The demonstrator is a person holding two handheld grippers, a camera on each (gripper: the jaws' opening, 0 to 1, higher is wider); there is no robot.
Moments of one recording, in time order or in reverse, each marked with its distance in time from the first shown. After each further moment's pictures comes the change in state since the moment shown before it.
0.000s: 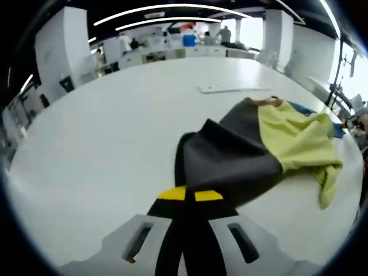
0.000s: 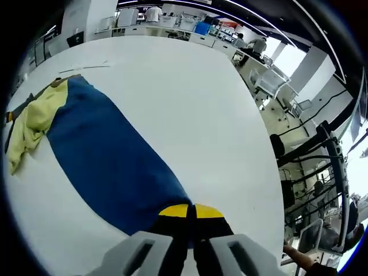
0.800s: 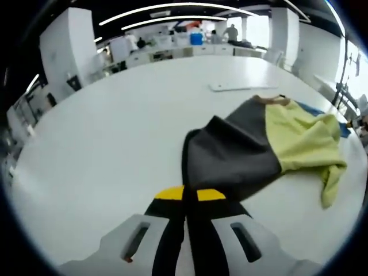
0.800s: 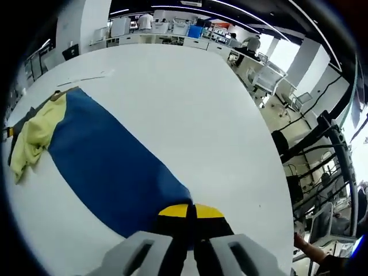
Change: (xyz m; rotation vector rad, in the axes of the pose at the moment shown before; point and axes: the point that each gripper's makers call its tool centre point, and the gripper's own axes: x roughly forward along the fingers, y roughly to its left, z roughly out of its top) left arm -0.012 0.016 -0.004 -0.006 0.000 0.063; right arm -0.001 0.006 0.002 0.089 -0.043 0.042
